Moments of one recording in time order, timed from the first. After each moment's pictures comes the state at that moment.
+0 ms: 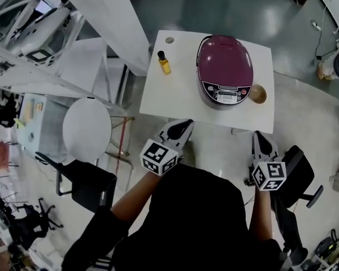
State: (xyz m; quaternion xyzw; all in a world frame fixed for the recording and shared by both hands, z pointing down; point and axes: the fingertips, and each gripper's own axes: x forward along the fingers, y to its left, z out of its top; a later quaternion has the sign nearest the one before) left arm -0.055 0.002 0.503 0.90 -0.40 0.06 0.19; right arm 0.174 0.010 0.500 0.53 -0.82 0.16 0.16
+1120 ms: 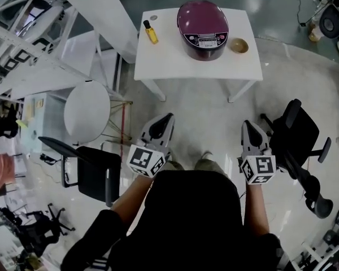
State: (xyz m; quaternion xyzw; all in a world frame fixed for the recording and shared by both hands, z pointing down) left arm -0.074 0.226 0.464 0.89 -0.44 0.04 0.12; right arm 0.172 0.251 0.480 0.58 -0.80 0.12 0.11
